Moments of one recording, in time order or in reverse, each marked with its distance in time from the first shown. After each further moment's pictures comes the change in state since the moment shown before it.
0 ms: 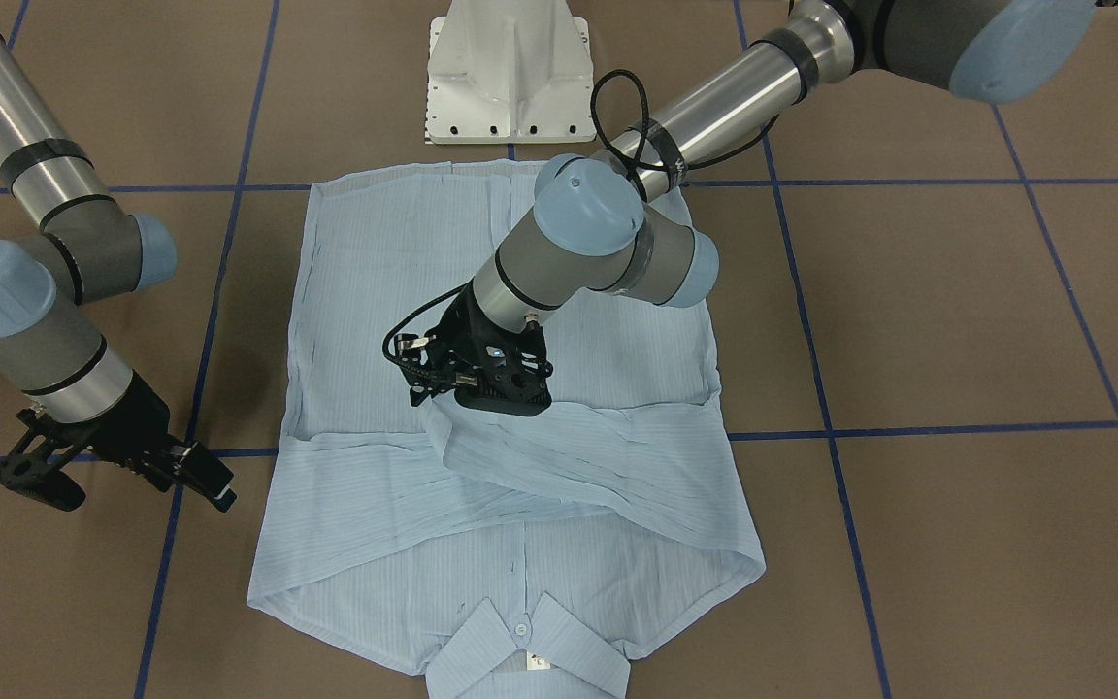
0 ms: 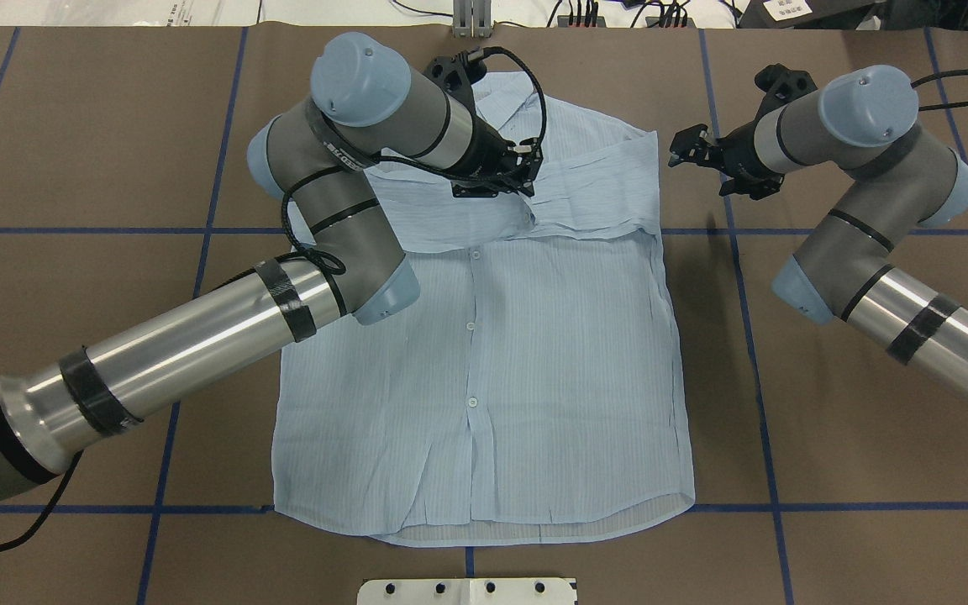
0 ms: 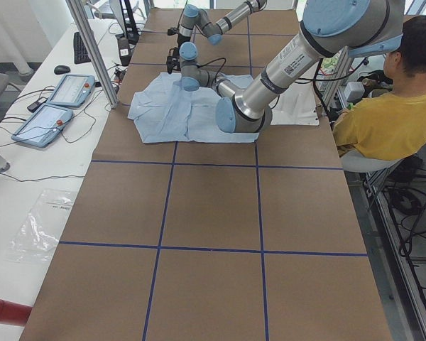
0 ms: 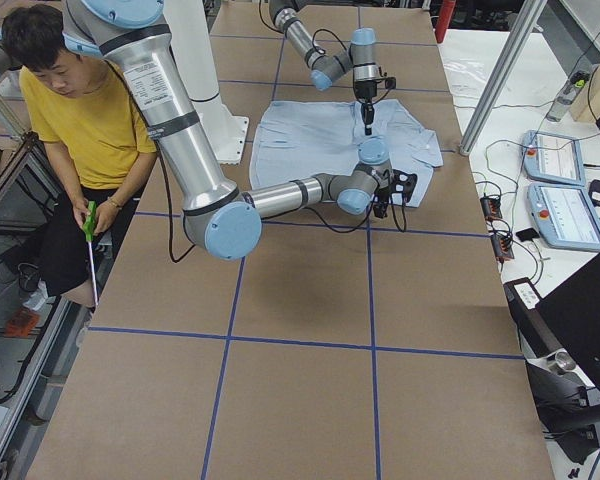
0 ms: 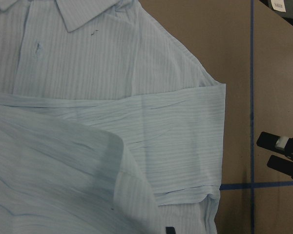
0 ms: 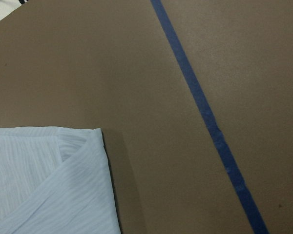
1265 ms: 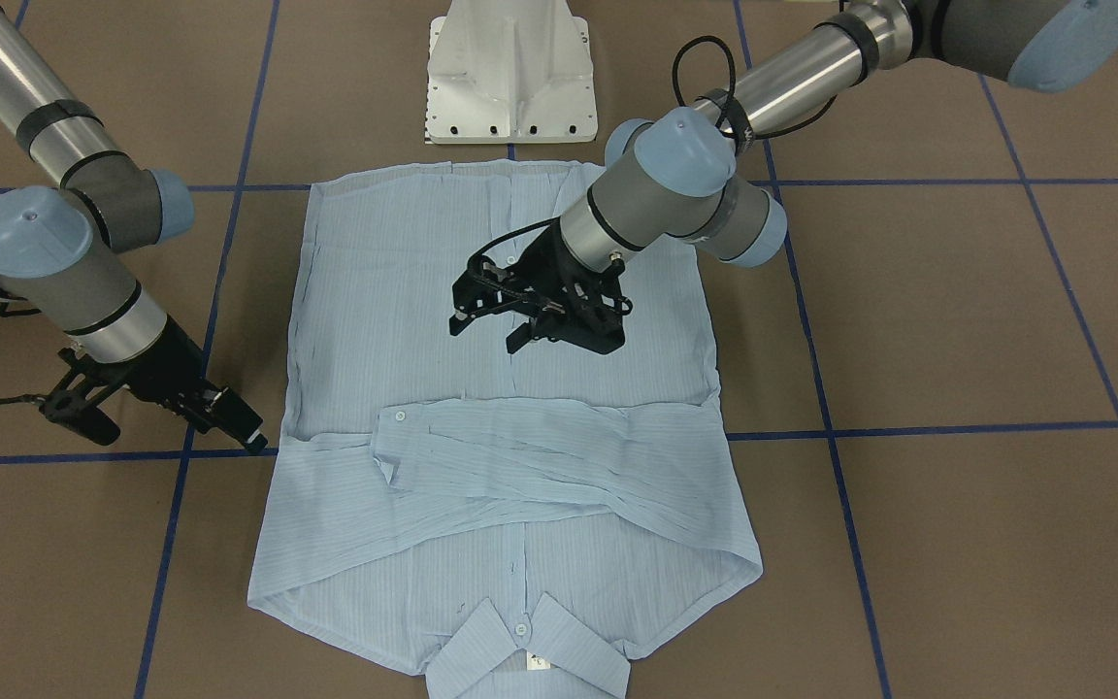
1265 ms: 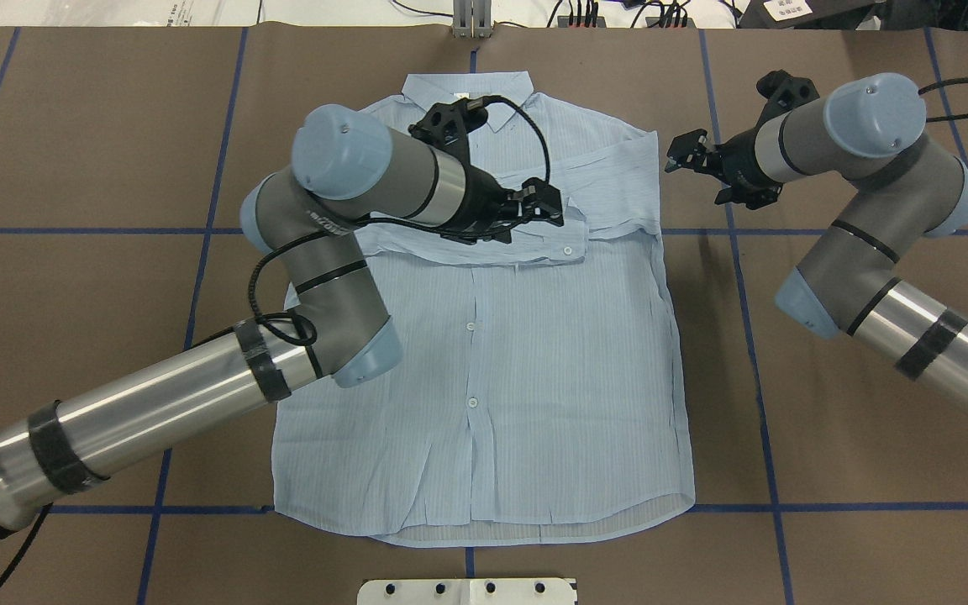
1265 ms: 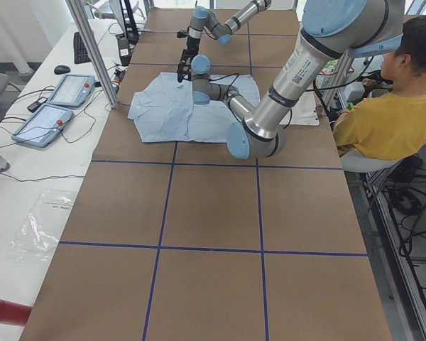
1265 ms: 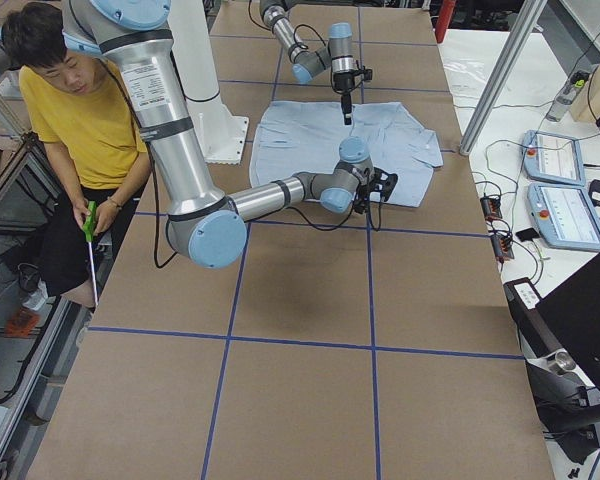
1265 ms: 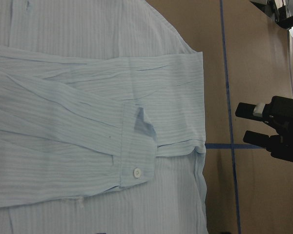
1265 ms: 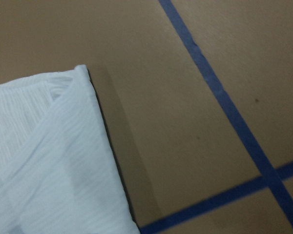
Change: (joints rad) left arm 0.008 0.310 -0.352 -0.028 -0.016 0.011; right arm -0.114 -0.146 0.198 -0.018 -0.040 0.189
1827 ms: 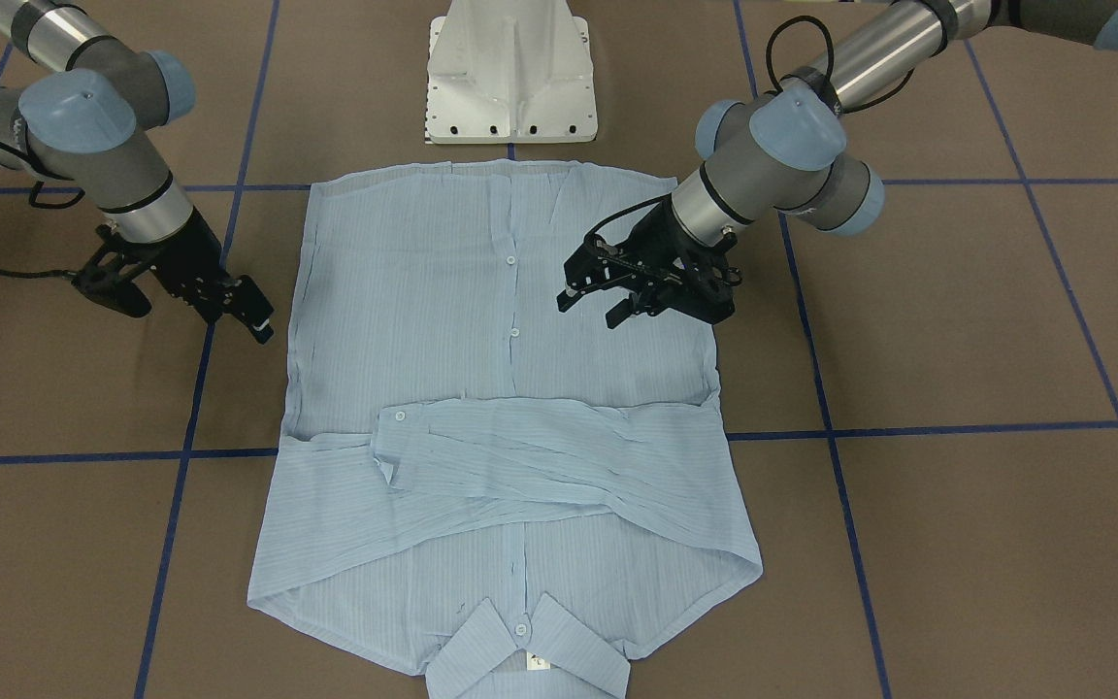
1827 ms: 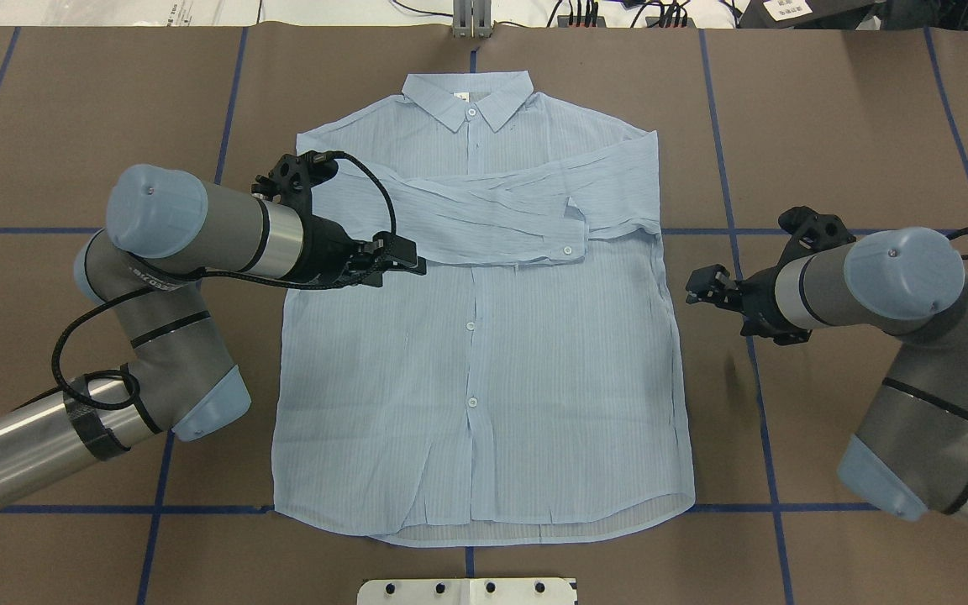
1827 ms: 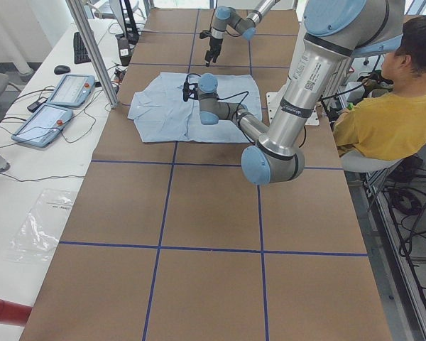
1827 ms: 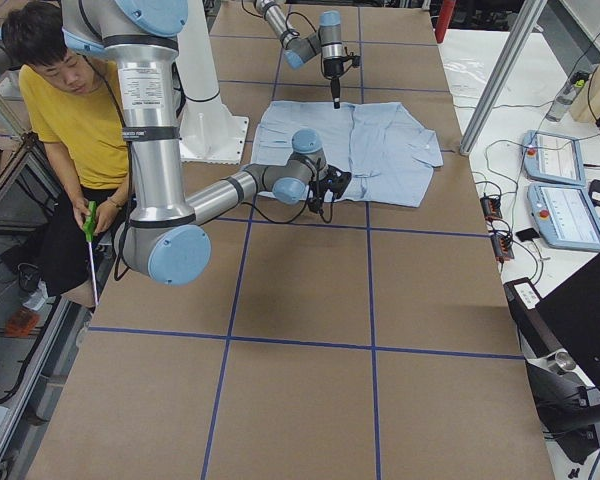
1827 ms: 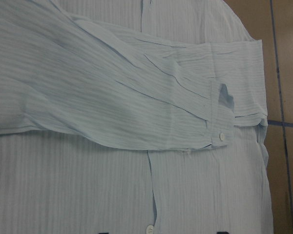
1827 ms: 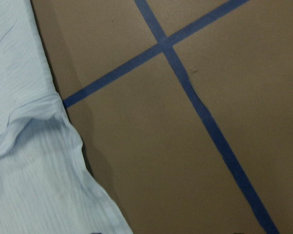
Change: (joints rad) left arm -0.019 0.217 -0.169 0.005 -0.014 0.040; right arm -0.168 -0.207 0.378 -0.278 -0.103 0.040
